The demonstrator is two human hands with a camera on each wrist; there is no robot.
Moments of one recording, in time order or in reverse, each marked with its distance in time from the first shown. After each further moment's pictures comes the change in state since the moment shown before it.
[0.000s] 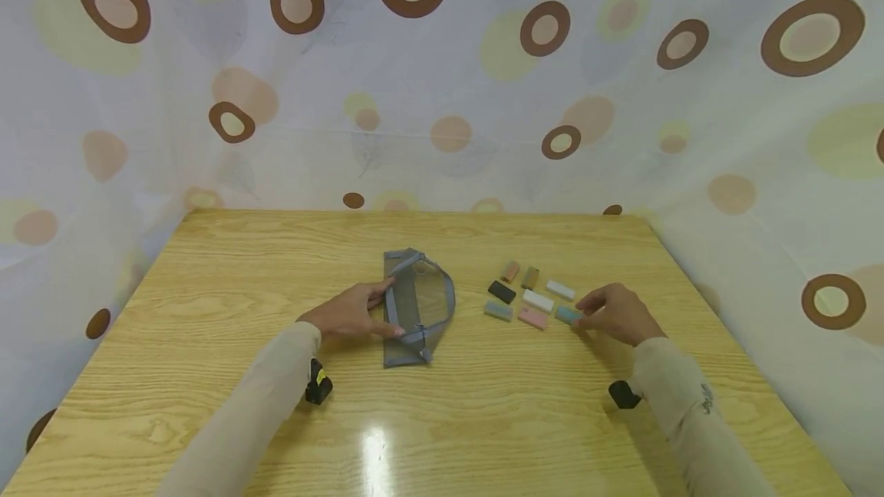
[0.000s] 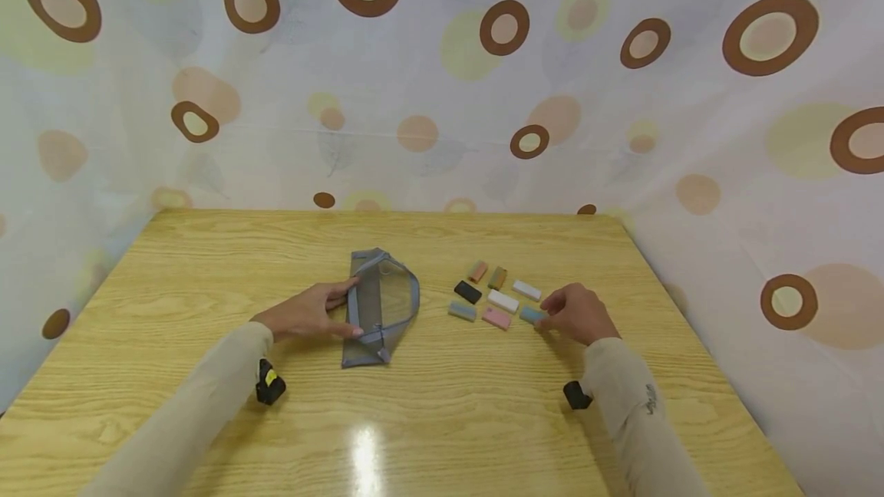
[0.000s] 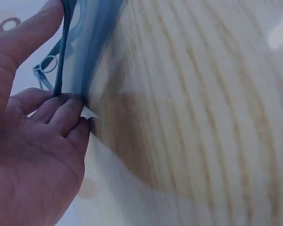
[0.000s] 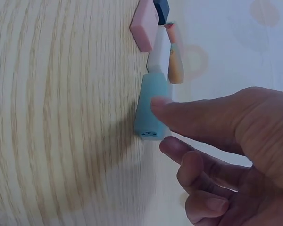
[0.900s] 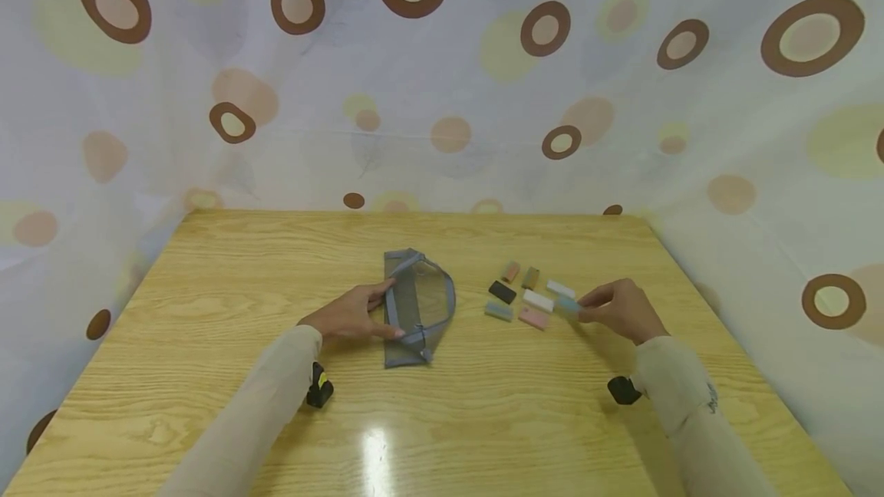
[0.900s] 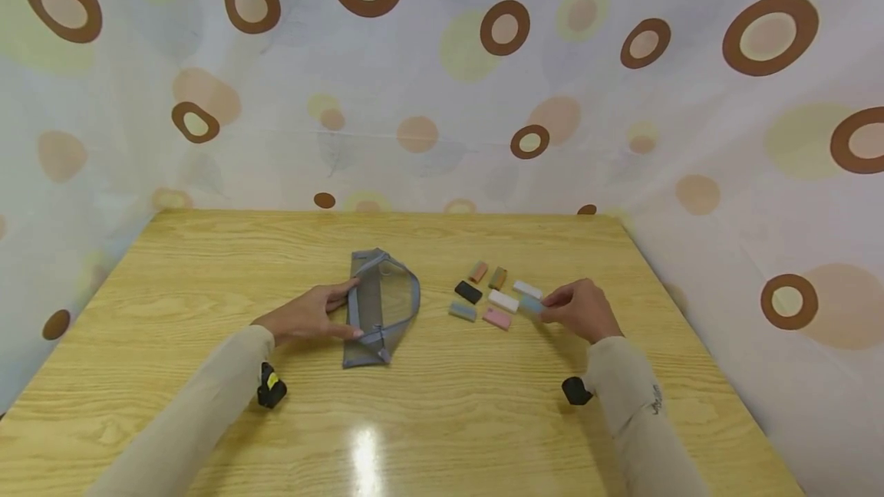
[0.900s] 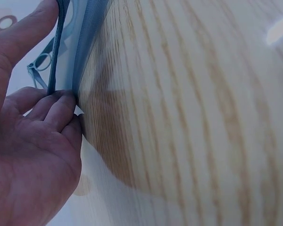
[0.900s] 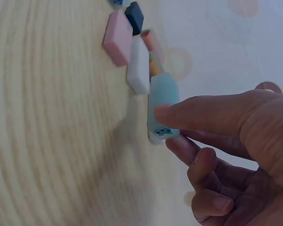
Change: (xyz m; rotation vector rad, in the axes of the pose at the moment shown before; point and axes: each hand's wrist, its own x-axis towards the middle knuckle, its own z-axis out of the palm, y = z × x) left_hand -0.002 -0.002 0.002 -0.018 0.020 0.020; right_hand -0.001 -0.003 -0.004 0.088 0.077 -0.005
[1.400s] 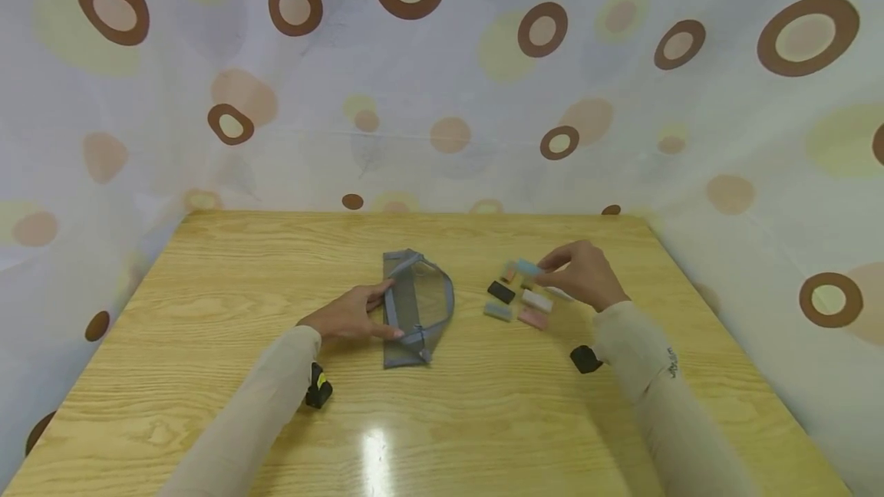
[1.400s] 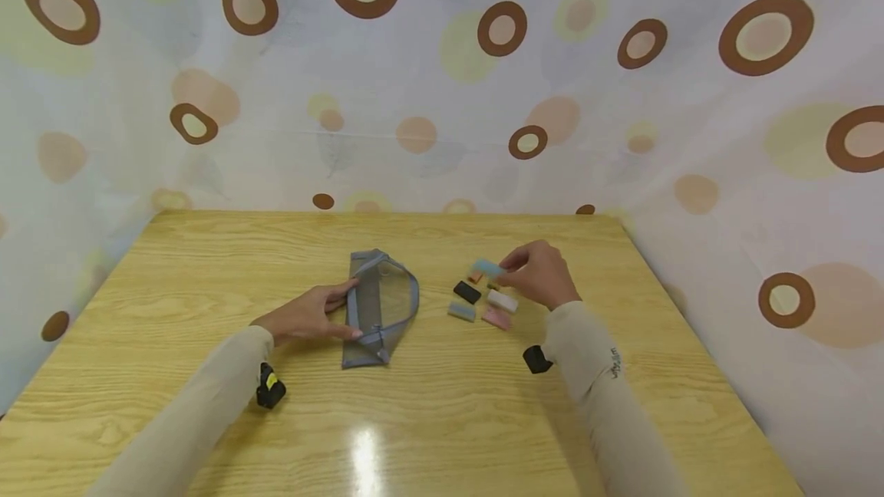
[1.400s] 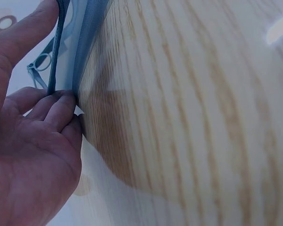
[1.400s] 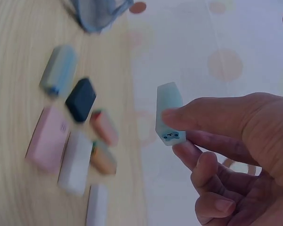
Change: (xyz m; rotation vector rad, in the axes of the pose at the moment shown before) left_hand 0.003 -0.001 0.001 0.001 -0.003 -0.017; right_hand 0.024 -0.078 0.004 -0.018 0.063 -0.117
